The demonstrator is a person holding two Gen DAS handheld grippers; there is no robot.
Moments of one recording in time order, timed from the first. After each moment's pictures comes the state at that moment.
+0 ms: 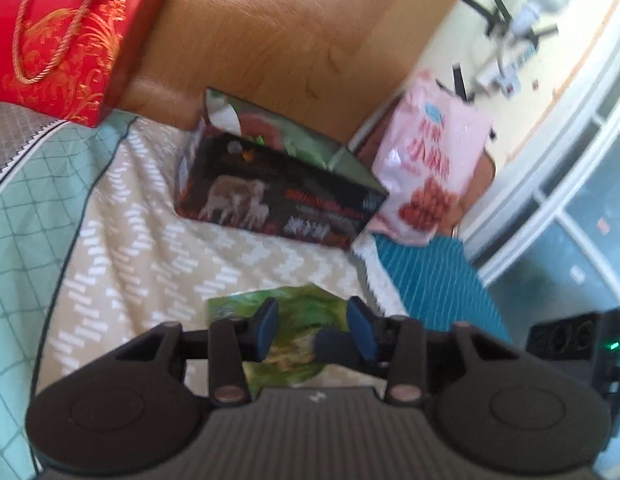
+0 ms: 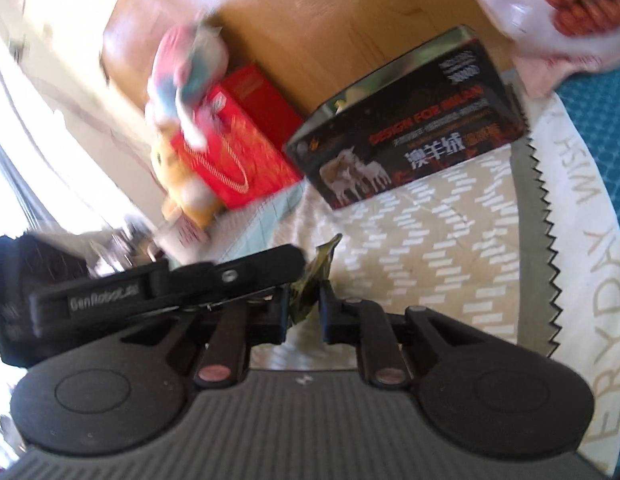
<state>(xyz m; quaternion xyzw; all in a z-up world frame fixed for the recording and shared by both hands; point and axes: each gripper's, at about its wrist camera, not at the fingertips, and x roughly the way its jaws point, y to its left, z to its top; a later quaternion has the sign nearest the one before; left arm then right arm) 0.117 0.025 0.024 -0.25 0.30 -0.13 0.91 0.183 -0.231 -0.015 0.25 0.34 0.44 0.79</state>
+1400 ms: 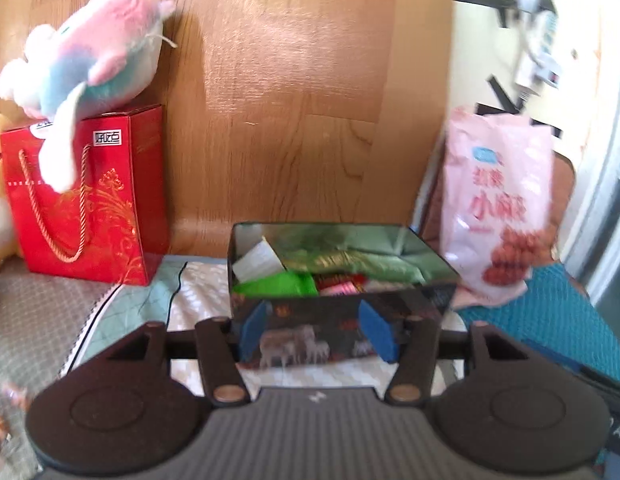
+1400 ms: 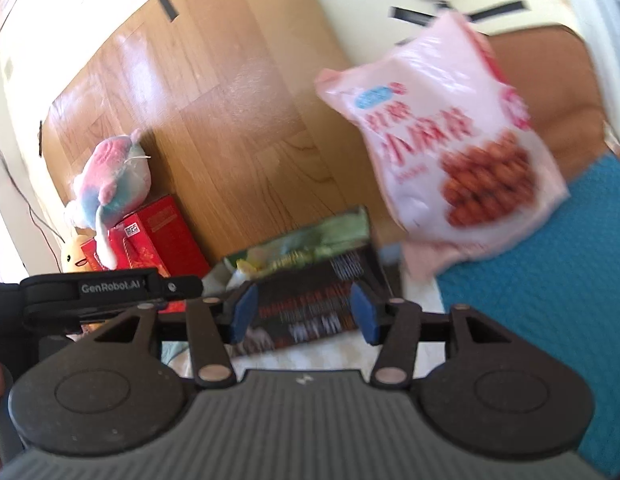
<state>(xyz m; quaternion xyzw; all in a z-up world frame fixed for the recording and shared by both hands) 0.167 -0.028 0.079 -0.06 0.25 0.03 0.97 0.187 -0.259 0.030 0.20 0.18 0.27 0.93</state>
